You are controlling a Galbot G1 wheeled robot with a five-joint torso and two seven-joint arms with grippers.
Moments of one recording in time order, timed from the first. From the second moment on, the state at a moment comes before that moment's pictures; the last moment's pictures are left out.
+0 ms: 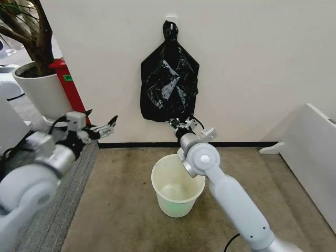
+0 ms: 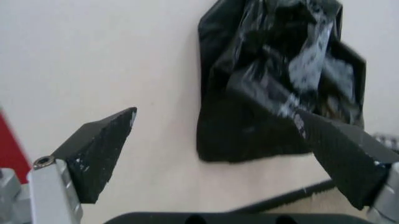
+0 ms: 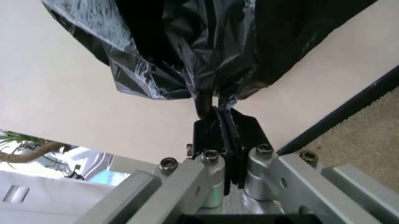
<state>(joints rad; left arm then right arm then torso) 0.94 -0.52 -0.33 -2.16 -1.03 0.23 -0.29 -0.70 1.37 -0.04 1.87 1.45 -0.01 0.75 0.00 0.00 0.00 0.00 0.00</state>
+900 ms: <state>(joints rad) 0.03 -0.94 0.44 -1.74 -1.06 0.47 -0.56 -0.70 1.41 -0.06 1.86 1.41 -0.01 0.74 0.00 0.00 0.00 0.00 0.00</state>
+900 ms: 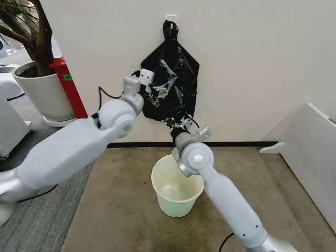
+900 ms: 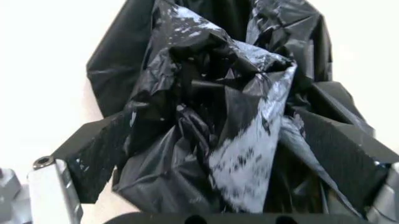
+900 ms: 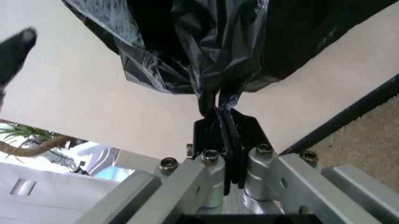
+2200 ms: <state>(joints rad) -0.04 -1.12 0.44 -1.60 -1.09 0.64 -0.67 -0.73 1.39 -0.02 1.89 1.41 0.02 0.71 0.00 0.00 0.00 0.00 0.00</state>
